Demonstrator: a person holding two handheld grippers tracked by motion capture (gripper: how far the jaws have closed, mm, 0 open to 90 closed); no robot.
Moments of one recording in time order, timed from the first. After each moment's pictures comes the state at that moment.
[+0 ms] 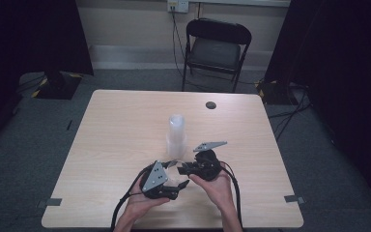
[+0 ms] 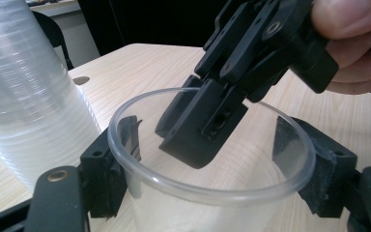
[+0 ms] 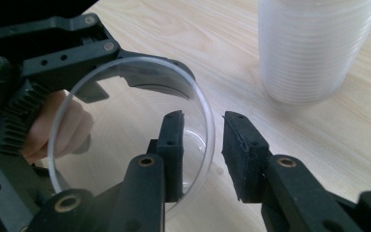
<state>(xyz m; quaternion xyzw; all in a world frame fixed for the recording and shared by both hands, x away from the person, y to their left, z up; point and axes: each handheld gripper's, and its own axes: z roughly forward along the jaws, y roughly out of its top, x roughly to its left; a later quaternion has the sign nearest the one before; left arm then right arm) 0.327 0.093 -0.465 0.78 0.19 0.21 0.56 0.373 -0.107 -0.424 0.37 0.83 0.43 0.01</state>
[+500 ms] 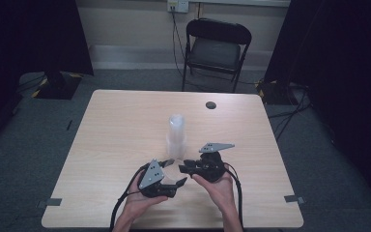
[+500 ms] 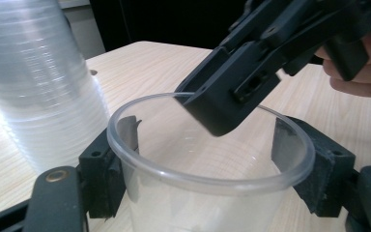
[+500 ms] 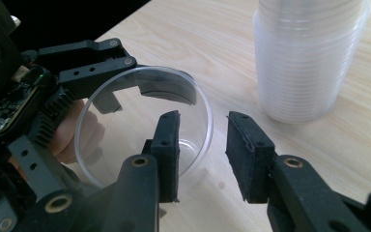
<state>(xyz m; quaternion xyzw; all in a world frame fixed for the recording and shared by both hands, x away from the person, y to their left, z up) 0.331 0.101 -0.466 0.77 0.22 0.20 0.57 0.366 -0.118 -0.421 0.36 0.80 0.48 0.02</state>
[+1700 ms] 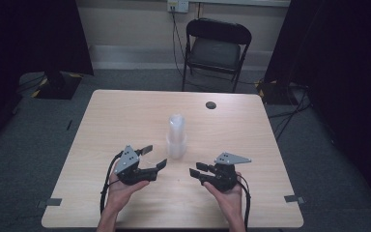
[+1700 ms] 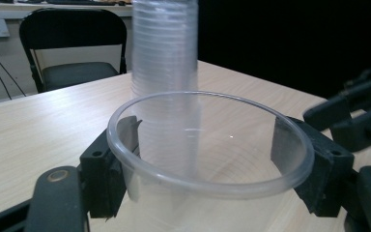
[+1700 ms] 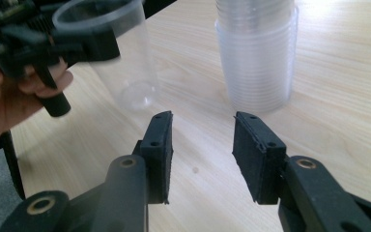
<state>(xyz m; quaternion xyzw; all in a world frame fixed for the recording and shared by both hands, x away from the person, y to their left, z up) 0.351 0.158 -0.441 0.71 0.31 0.22 0.59 0.342 -0.152 -0.439 0.37 0.77 0.52 0.08</state>
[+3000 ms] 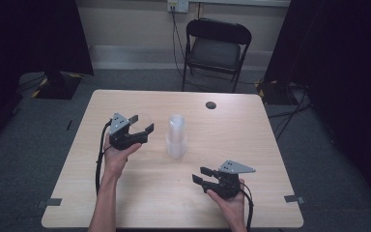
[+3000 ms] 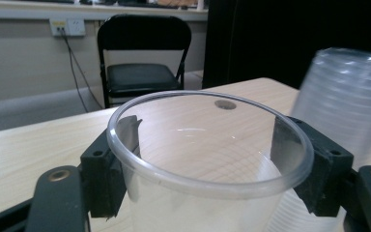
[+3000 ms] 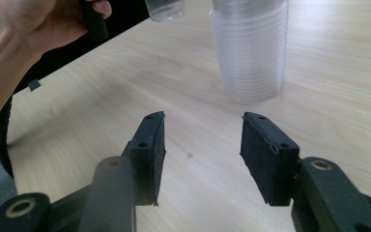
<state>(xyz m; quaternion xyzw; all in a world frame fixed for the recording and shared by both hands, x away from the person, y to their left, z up) 0.442 0.185 -0.420 0.68 0.39 0.27 0.56 0.328 -0.161 -0.454 0.37 0.75 0.53 0.10</state>
